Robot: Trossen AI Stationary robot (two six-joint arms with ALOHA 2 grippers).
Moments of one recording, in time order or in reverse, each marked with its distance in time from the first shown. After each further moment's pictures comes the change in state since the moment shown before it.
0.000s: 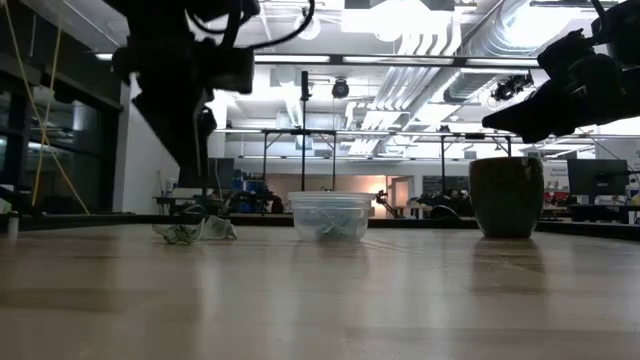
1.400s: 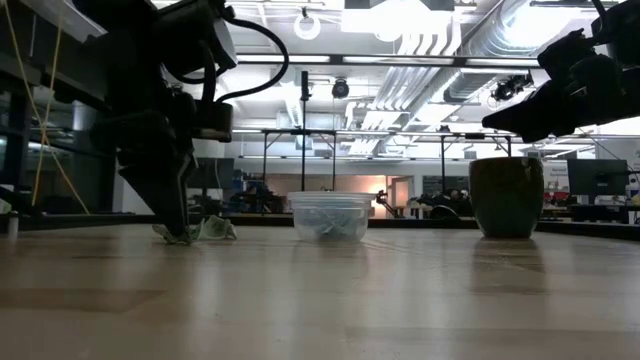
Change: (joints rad) left arm 0.015 0.008 -0.238 0.274 -0.012 -0.019; right arm 0.000 0.000 0.000 0.000 0.000 -0.018
